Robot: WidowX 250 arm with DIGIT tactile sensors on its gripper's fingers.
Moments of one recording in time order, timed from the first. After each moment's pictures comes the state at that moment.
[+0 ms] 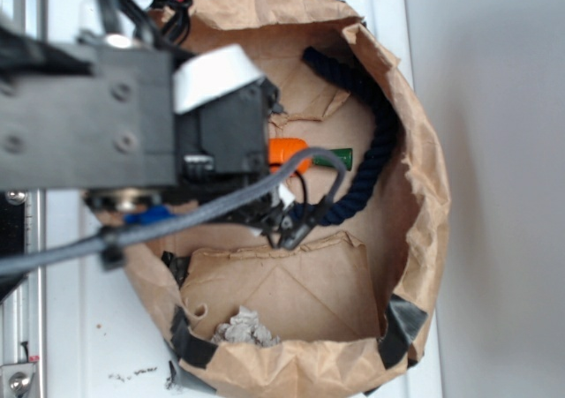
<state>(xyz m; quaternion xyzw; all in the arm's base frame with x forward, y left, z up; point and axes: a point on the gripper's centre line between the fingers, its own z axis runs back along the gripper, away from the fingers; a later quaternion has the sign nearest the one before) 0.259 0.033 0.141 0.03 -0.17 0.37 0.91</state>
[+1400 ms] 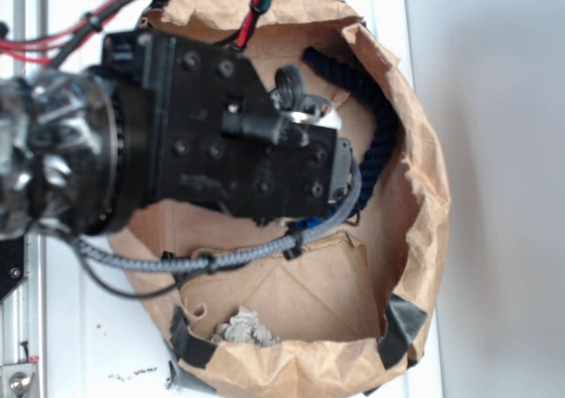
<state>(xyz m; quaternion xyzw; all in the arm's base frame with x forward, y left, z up) 0.266 0.044 0.082 0.11 -0.07 0.40 0.91</state>
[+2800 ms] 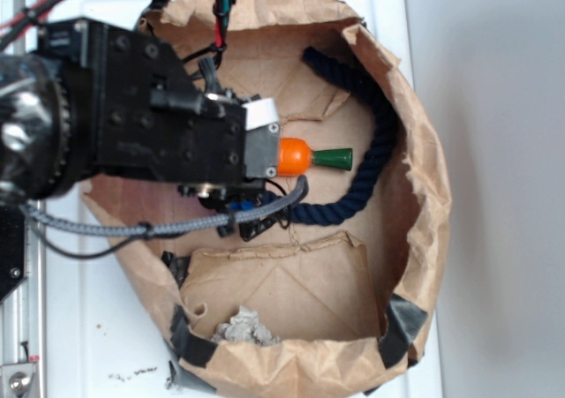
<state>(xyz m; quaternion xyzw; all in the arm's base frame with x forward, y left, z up) 0.248 0.064 0.050 0.08 -0.09 0.26 0.96</state>
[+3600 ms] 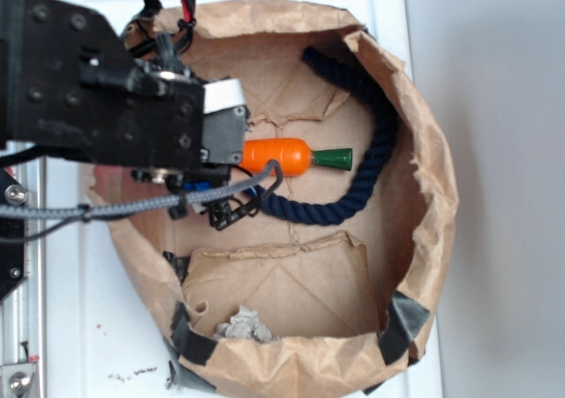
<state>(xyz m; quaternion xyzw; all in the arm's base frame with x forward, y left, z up) 0.221 0.084 0.064 0.13 -0.07 0.28 0.95</state>
